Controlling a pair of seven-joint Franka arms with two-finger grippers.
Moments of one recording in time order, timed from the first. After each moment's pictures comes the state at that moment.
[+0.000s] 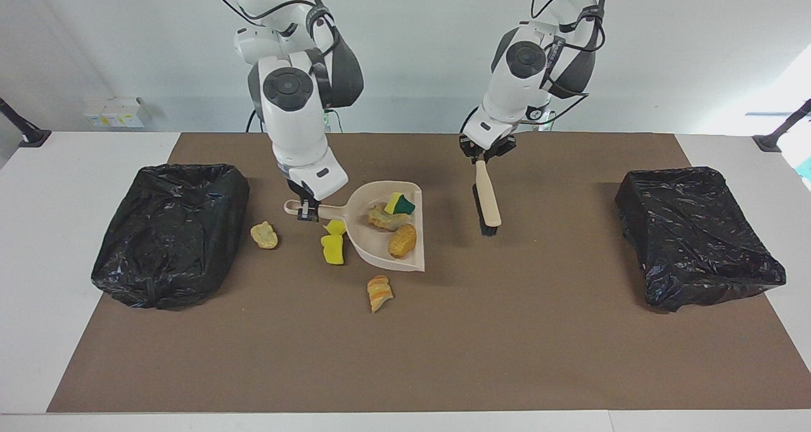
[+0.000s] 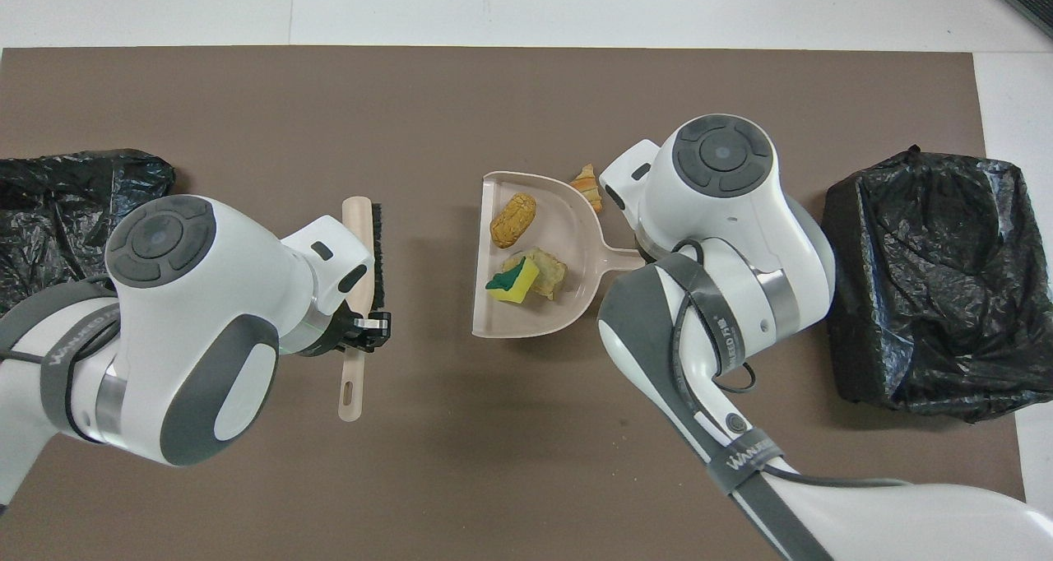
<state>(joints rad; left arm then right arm) -0.53 -0.10 -0.09 -2.18 -0.15 1.96 -0.53 0.21 0.24 0.03 -1.58 -0.07 1.74 -1.28</state>
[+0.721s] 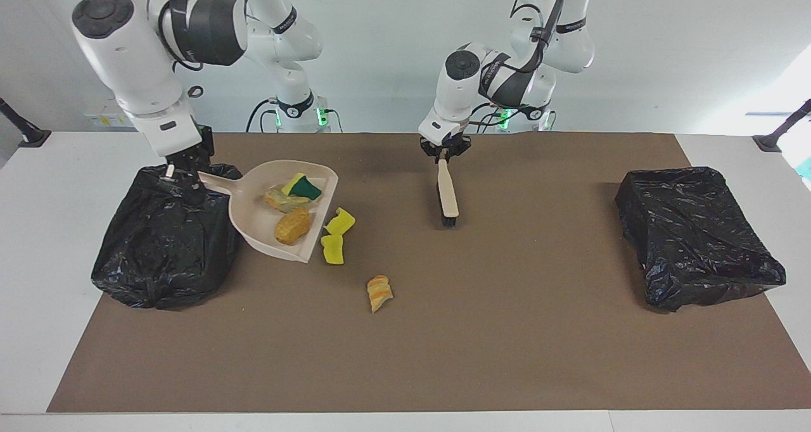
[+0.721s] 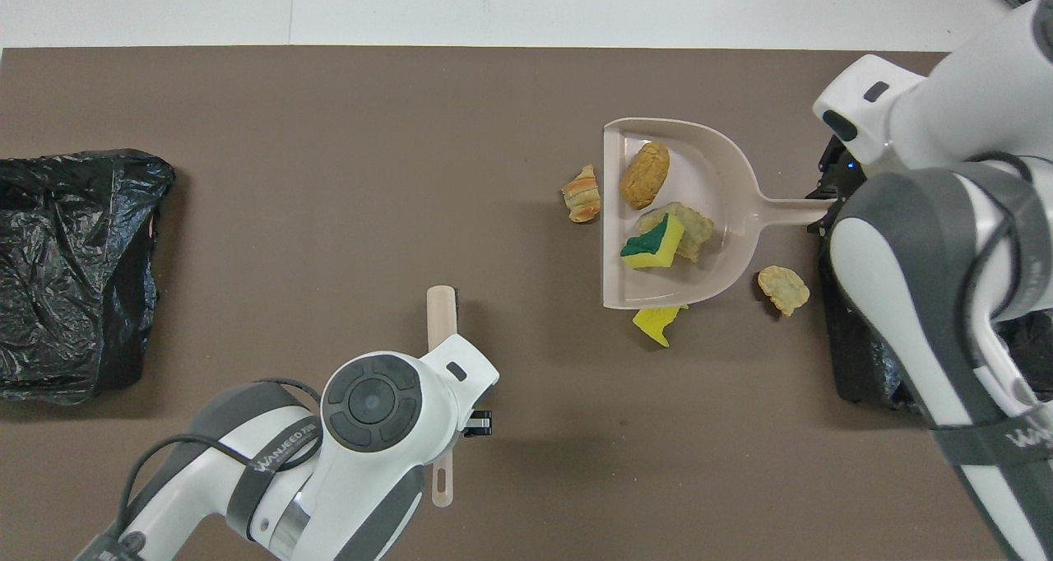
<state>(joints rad) -0.73 -0.06 -0.09 -2.33 -0.15 2.19 -0.71 -0.10 0.11 0.01 -1.56 -0.08 1.63 -1.43</state>
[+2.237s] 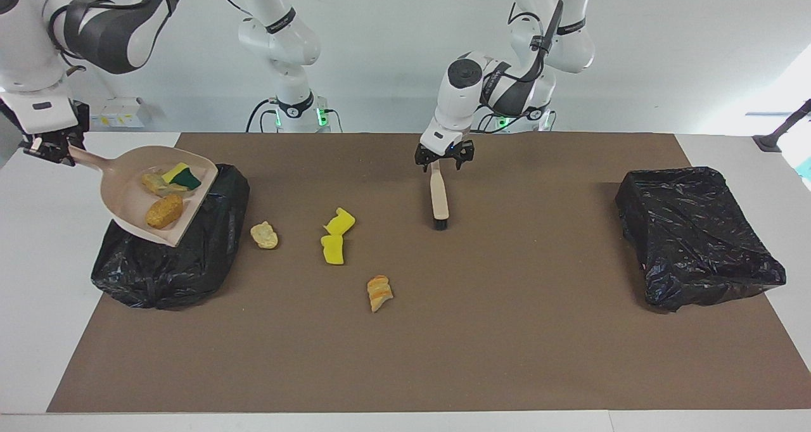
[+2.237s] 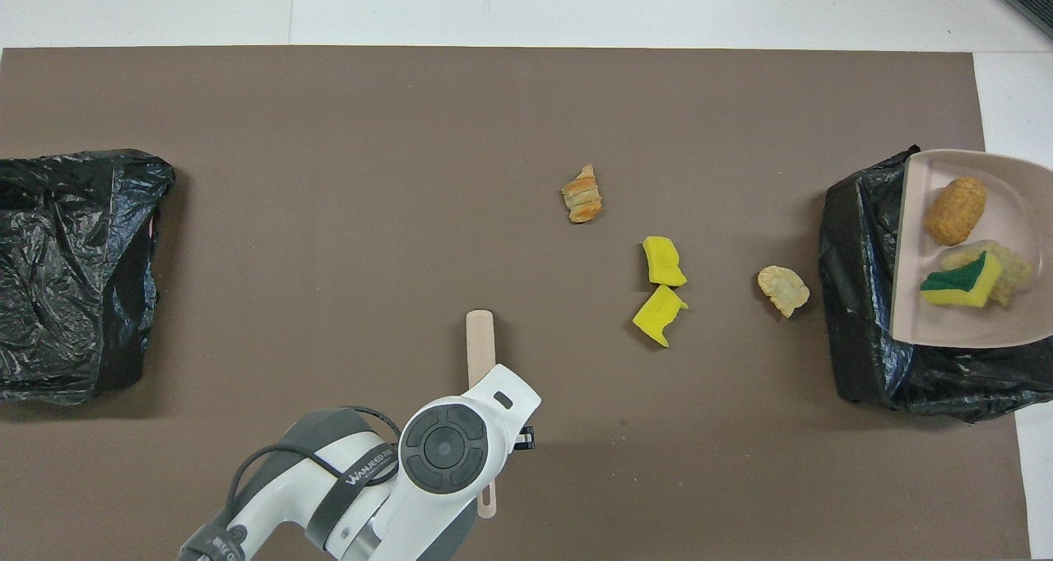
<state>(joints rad) -0.69 -0.02 -0.07 -2.28 -0.13 2.22 -0.75 -0.37 0.05 0.02 -1.67 -0.42 1.80 -1.70</state>
